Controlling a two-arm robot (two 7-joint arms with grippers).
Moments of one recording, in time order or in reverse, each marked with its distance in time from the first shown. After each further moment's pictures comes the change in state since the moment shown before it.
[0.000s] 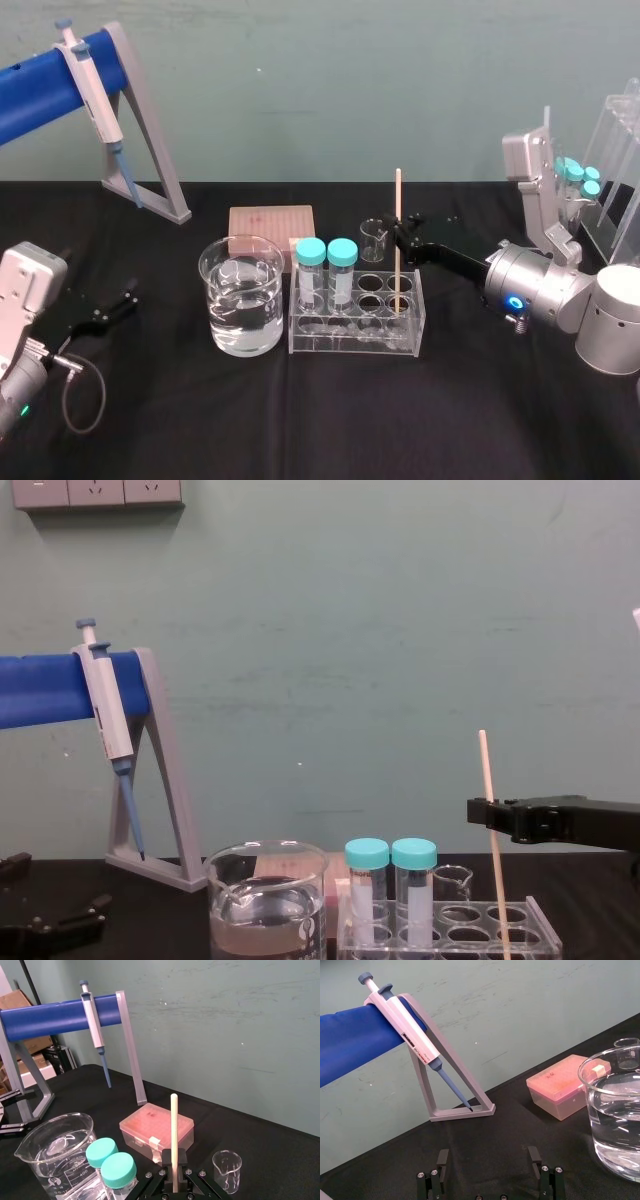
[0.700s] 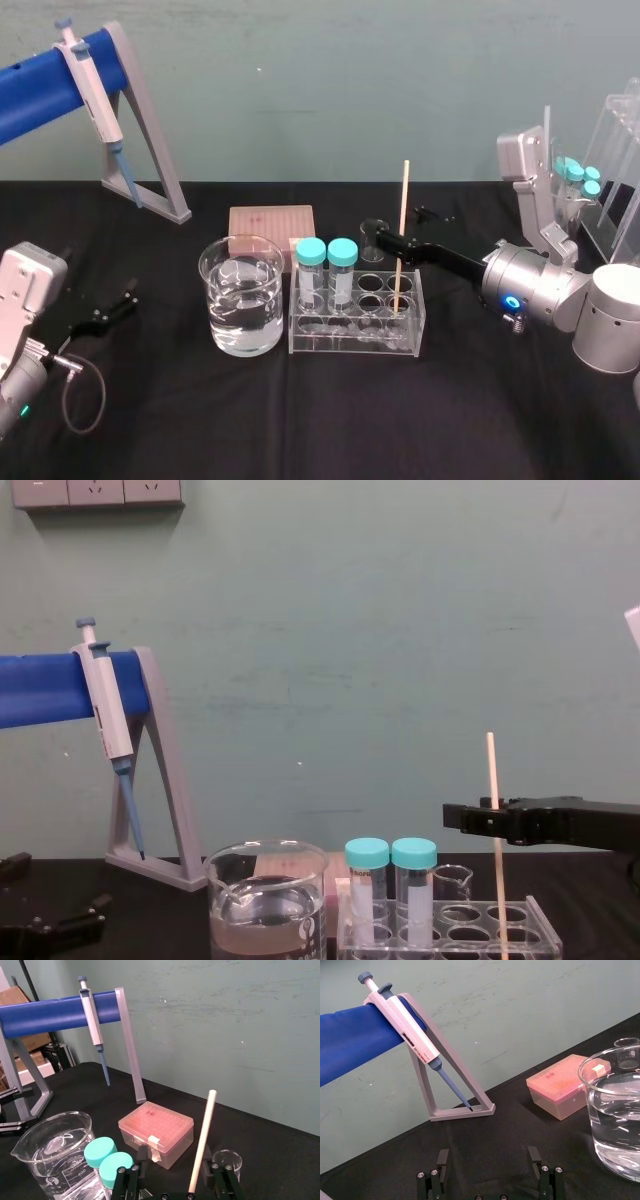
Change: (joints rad) left arm 0.000 0.000 0.000 0.000 0.000 0.000 0.000; right arm 0.006 -0.007 -0.002 0.006 -0.014 0.005 -0.004
